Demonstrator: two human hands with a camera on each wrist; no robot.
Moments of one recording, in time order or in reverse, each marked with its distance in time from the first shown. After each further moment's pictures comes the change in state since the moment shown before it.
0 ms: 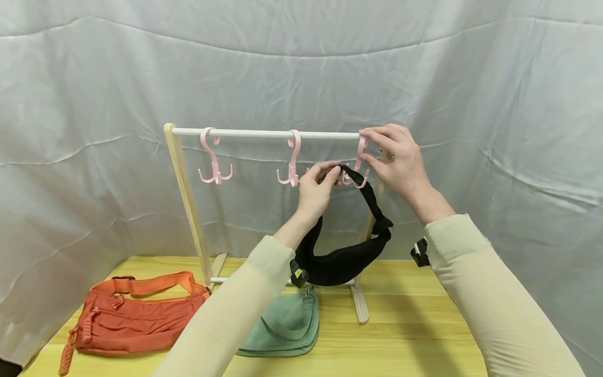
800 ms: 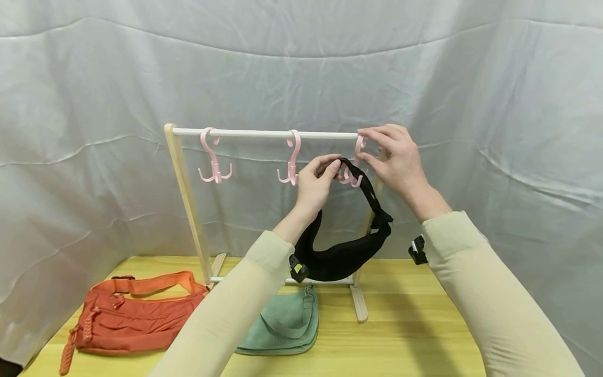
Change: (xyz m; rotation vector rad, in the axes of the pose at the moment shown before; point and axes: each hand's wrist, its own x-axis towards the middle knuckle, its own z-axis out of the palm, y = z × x) left_hand 0.005 0.014 0.000 0.039 -0.018 -0.010; right_hand 0.003 -0.004 0.002 -0.011 0.010 0.055
